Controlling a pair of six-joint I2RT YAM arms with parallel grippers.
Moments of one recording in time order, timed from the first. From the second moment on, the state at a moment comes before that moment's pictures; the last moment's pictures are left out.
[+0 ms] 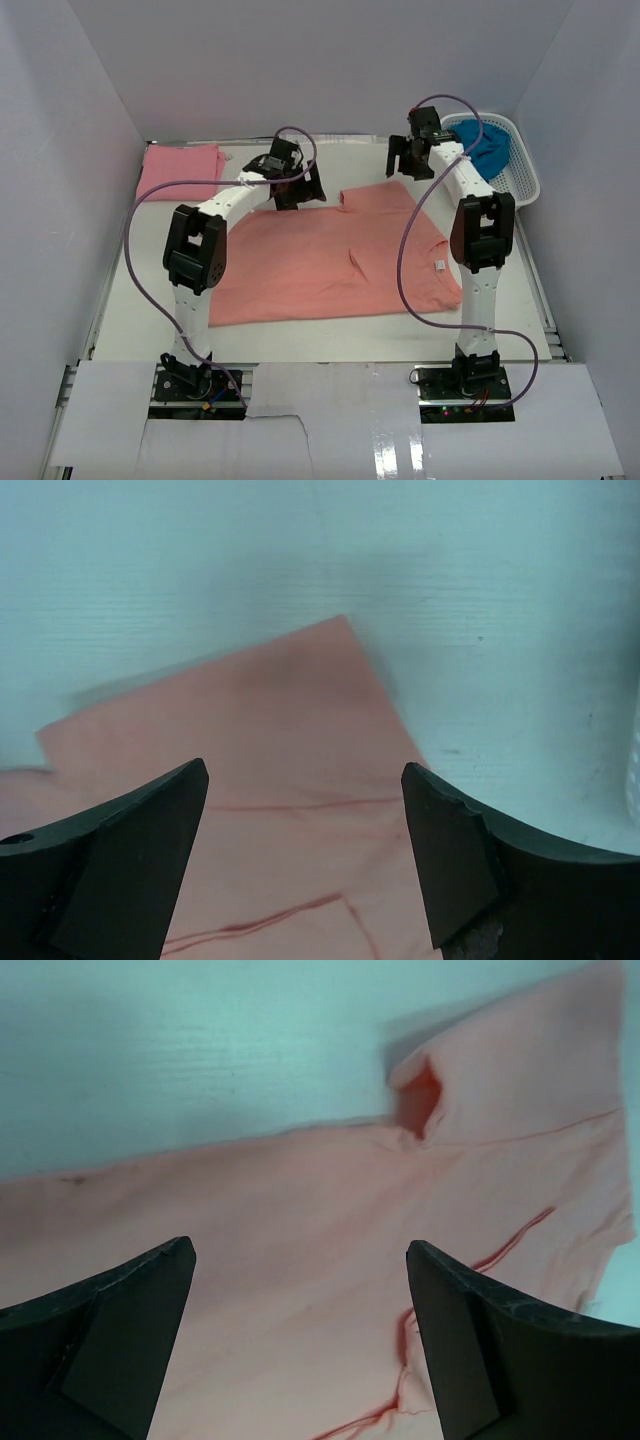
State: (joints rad) left arm -0.42 2.07 1.74 -0.50 0.12 -0.58; right arm 0.23 2.18 2.03 -0.73 0.01 0.23
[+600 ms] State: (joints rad) left arm -0.52 2.04 1.58 -0.37 0.19 -0.54; right arm 0.09 2.39 2.06 -0.62 -0.28 0.17
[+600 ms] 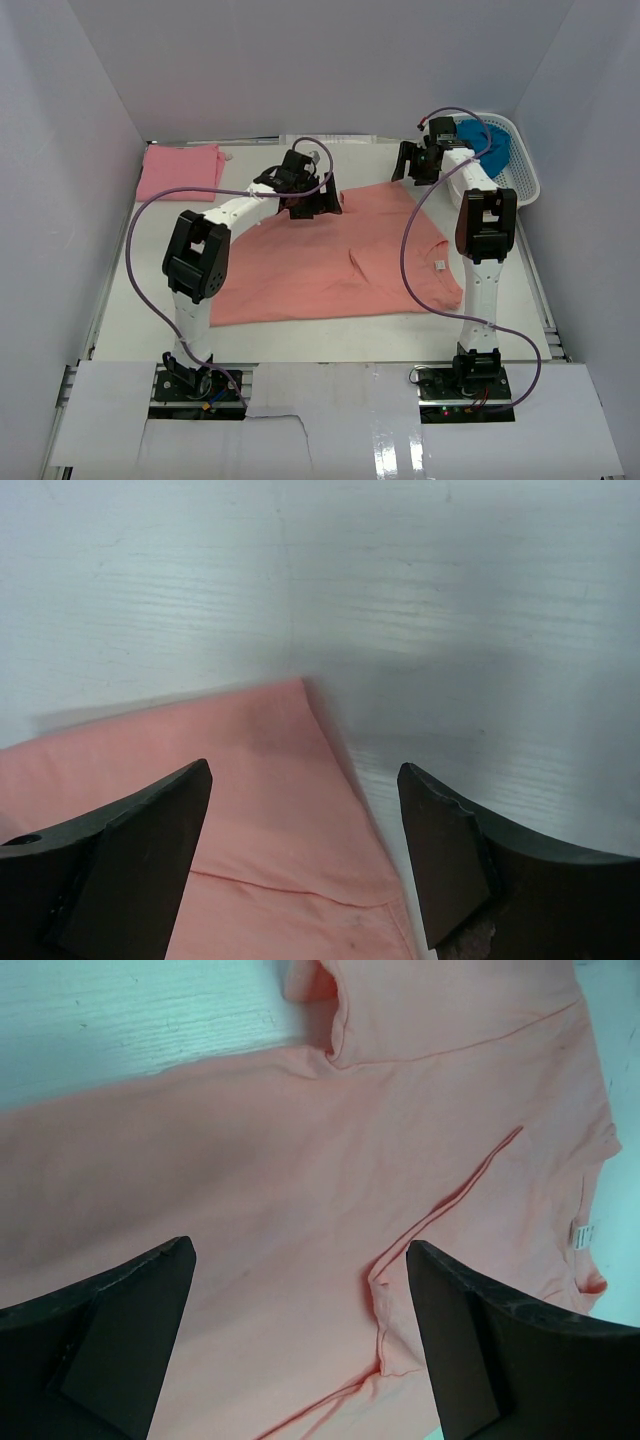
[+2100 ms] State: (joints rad) left arm -0.57 1.88 1.49 -0.54 0.12 -0.47; right arm 0.17 1.98 1.45 -0.50 -0.61 0.04
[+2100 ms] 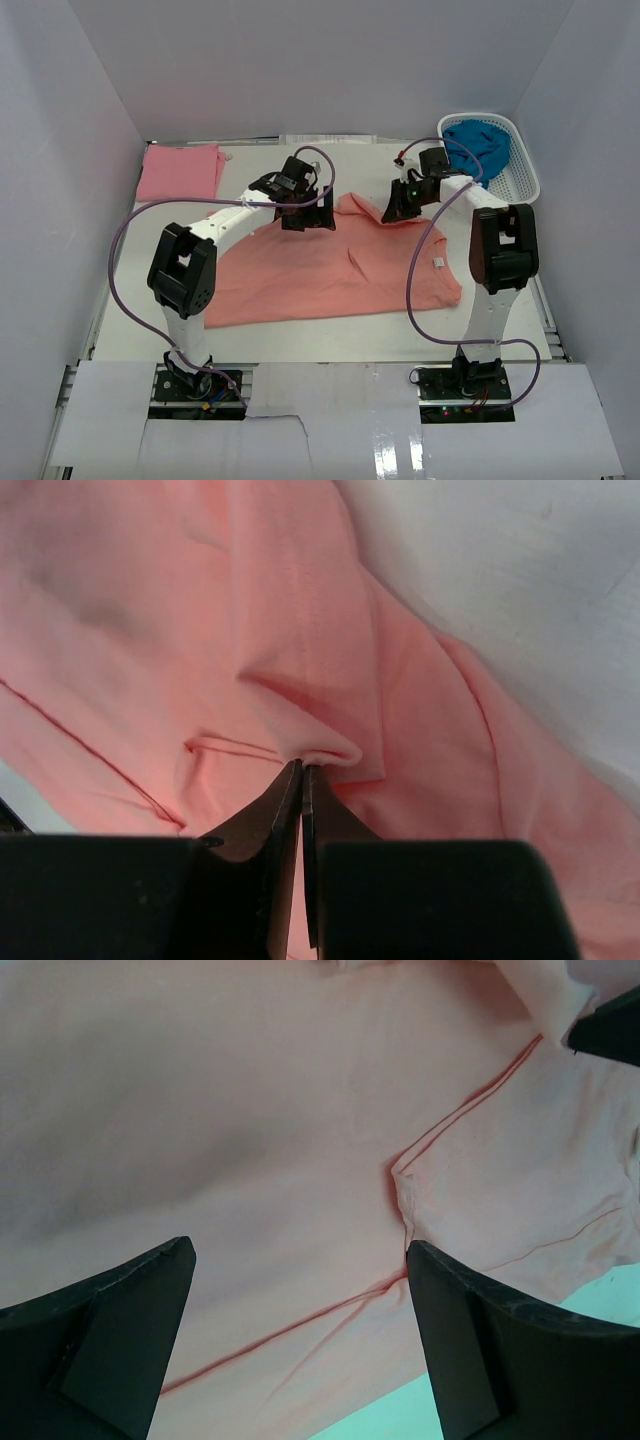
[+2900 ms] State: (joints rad) left arm -0.57 1.94 1.51 -0.58 0.09 -0.46; right arm 0.19 1.99 1.44 -0.65 -0.37 0.08
